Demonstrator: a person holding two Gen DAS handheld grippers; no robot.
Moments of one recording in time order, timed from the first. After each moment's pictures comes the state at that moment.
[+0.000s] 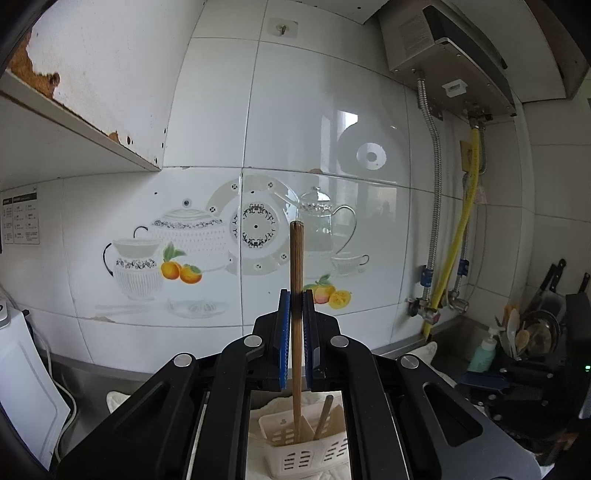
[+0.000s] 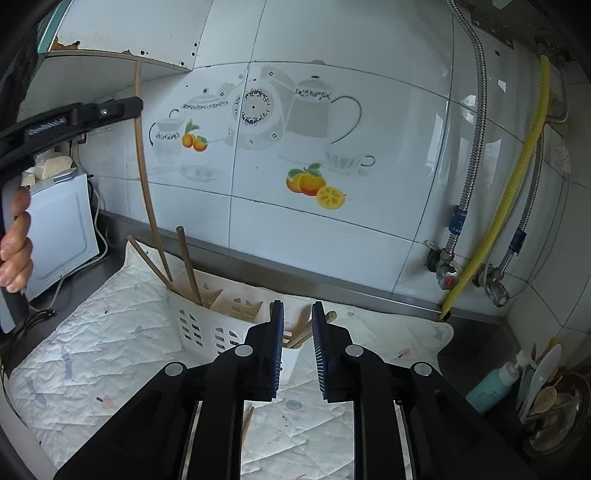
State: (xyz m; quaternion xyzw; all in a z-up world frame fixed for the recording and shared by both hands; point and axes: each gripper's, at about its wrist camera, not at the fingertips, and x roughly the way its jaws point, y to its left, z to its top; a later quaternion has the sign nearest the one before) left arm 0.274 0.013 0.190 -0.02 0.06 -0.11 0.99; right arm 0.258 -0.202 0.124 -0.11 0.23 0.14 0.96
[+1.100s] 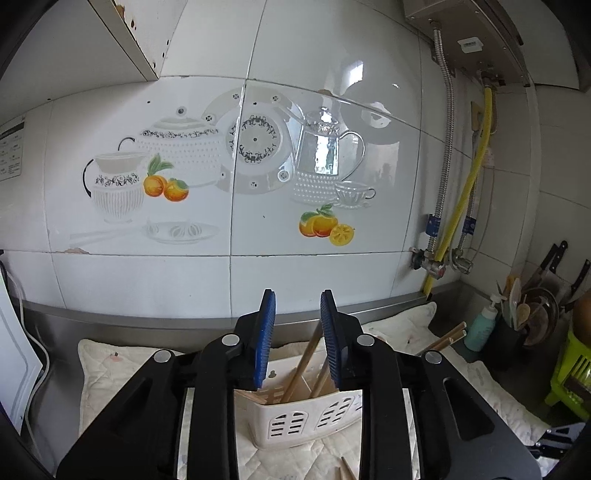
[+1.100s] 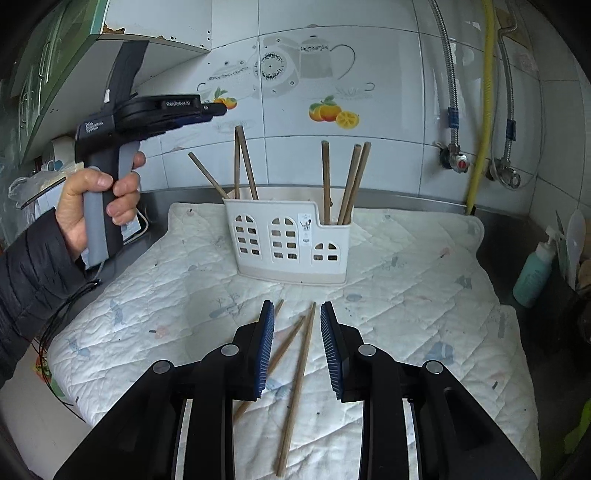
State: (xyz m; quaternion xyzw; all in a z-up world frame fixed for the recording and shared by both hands) left arm 0.297 0.016 0.124 -0.04 0.14 -0.13 0.98; right arm 0.149 -0.215 0.028 -0.02 0.29 0.17 0.94
